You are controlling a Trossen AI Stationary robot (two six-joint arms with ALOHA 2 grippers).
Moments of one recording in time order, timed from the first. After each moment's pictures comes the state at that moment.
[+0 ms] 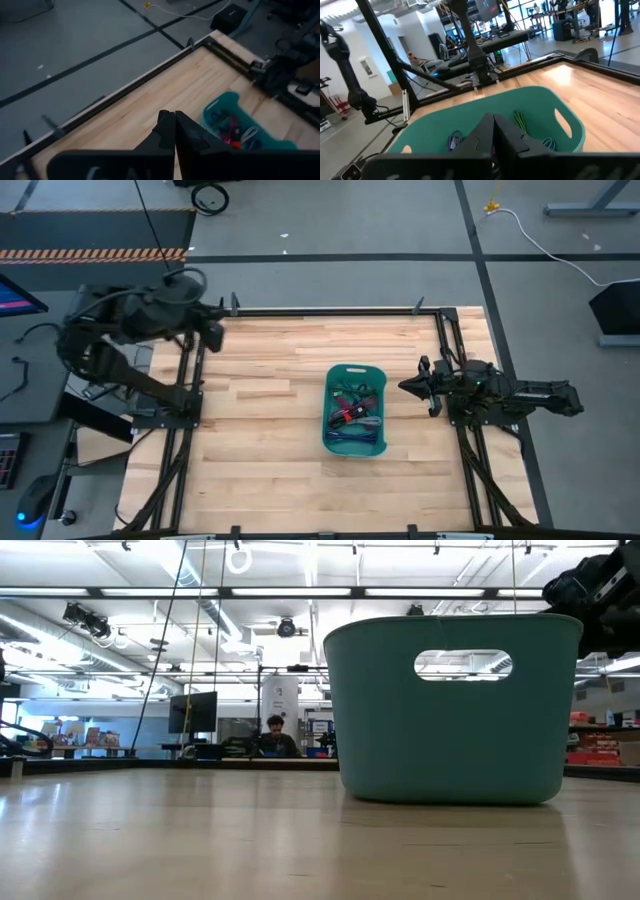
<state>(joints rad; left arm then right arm) -0.04 1.37 2.22 -1.57 -0.61 -0.66 -0.12 0.02 0.01 0.03 -0.10 0.31</state>
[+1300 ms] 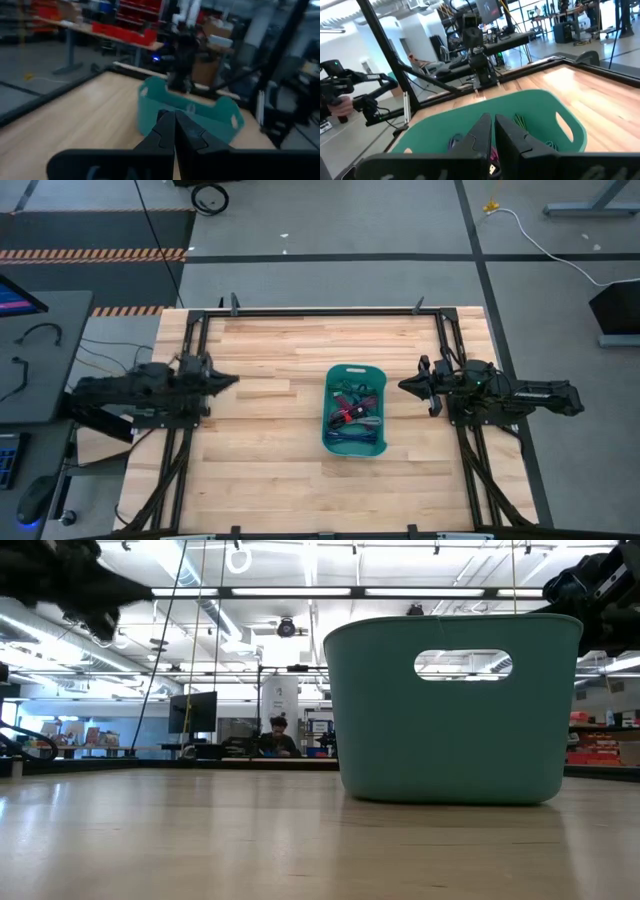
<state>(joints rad) -0.07 0.00 0.27 -0.26 -0.25 -0.24 -0.12 0.03 0.01 0.06 -0.10 0.31</state>
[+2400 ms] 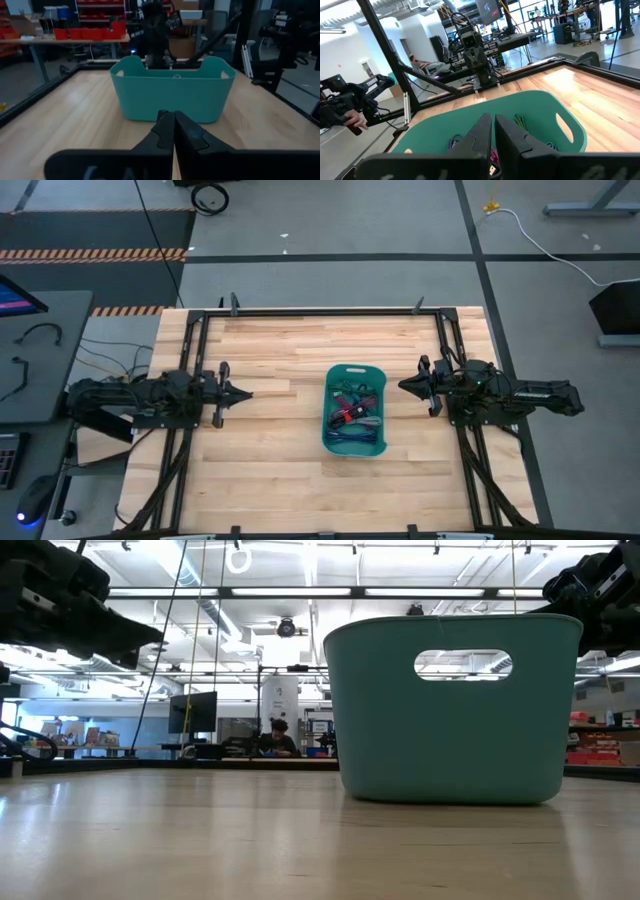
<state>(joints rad) -0.02 0.09 0.01 0.02 -0.03 0.00 -0.12 0.03 0.01 0.06 -0.10 0.31</state>
